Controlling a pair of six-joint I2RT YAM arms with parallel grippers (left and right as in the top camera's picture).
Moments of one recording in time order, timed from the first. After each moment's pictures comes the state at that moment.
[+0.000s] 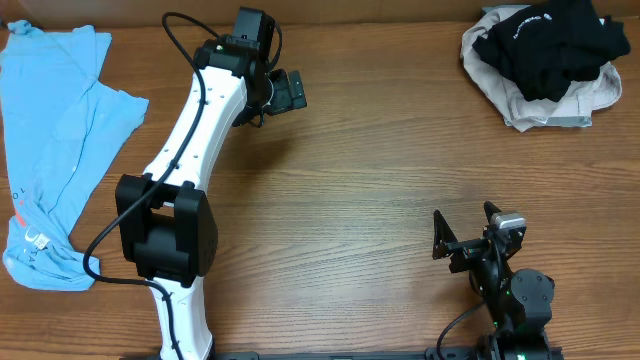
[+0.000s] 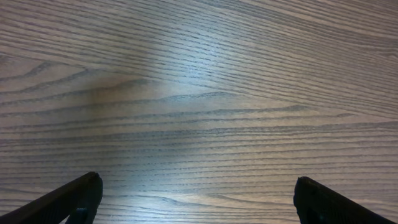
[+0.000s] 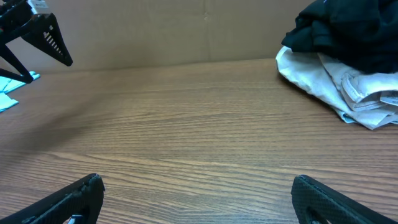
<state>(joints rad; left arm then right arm) -0.25 2.12 1.93 -1.04 0.09 -0.49 0.04 0.18 0.02 -0.02 -0.19 0.11</state>
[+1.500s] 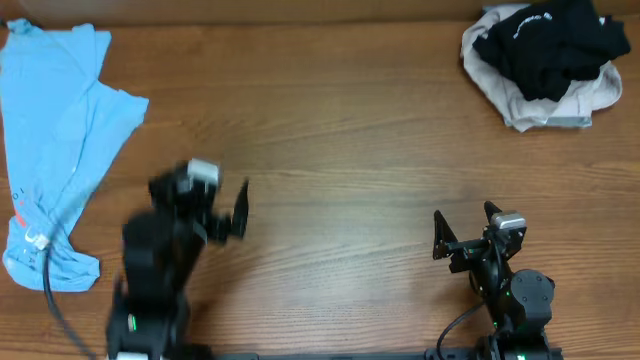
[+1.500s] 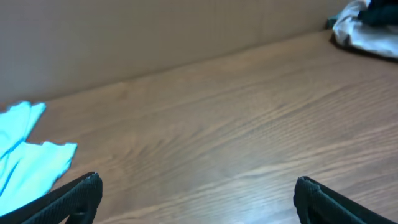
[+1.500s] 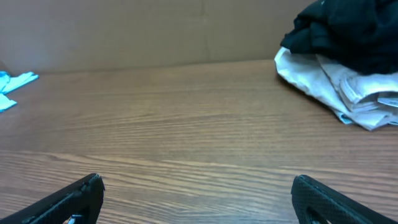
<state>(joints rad) -0.10 0.62 0.50 -0.21 0.13 0.15 0.04 0.18 0.02 -0.02 -0.19 0.11</state>
